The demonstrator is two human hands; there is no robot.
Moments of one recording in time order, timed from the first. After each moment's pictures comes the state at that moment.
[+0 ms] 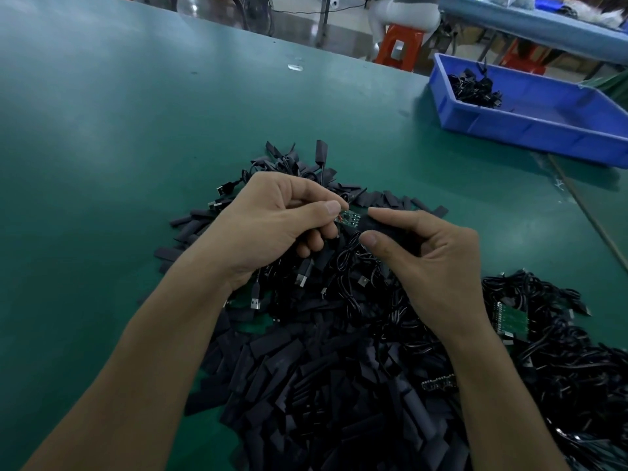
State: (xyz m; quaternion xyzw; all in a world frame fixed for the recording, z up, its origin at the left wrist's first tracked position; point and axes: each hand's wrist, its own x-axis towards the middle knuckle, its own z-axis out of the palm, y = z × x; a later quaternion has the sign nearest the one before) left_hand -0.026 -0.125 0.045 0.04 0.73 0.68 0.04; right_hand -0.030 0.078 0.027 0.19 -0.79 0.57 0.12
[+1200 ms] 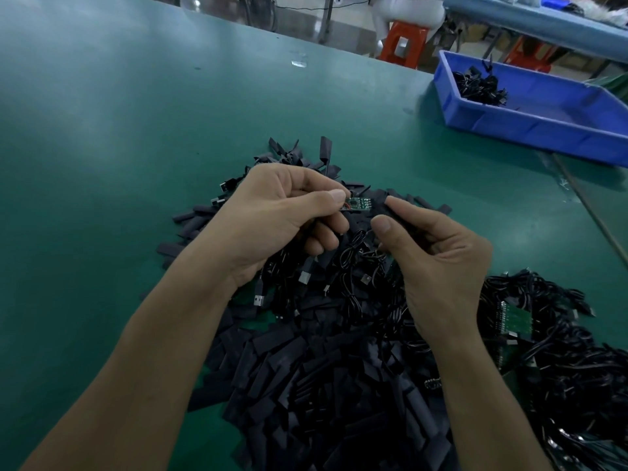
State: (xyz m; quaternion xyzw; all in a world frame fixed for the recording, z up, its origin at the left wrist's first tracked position) left_hand -0.022 -0.121 0.052 0.01 0.68 0.73 0.04; right_hand -0.021 0.060 0.023 0.11 -0.72 0.67 0.17
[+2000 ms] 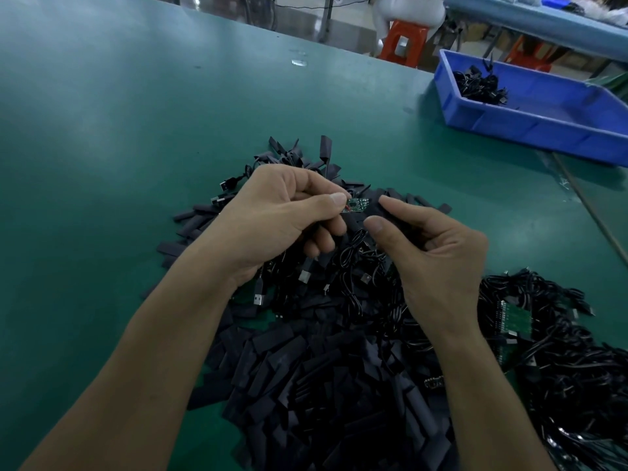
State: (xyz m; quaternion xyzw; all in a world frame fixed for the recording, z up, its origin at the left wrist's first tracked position) left_hand -0.025 -0.123 0.048 0.03 0.70 0.71 0.04; right_hand -0.026 0.061 0.024 0.14 -0.76 0.61 0.19
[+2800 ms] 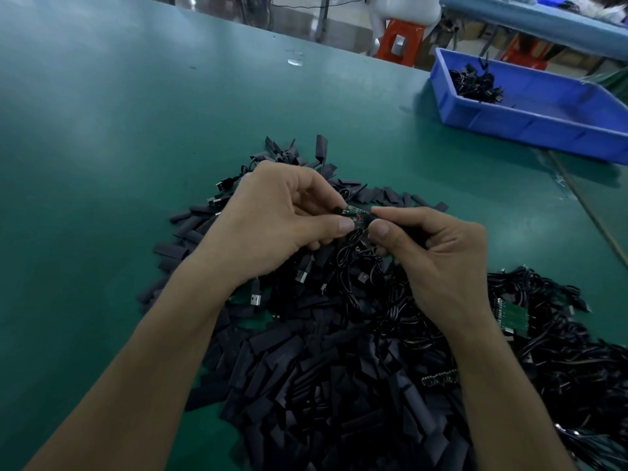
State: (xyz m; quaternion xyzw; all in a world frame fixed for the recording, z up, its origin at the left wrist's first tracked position) left_hand -0.027 -0.125 0.041 0.09 0.79 0.60 -0.04; right_hand -0.031 0.076 0.028 0.20 -0.76 0.61 0.13
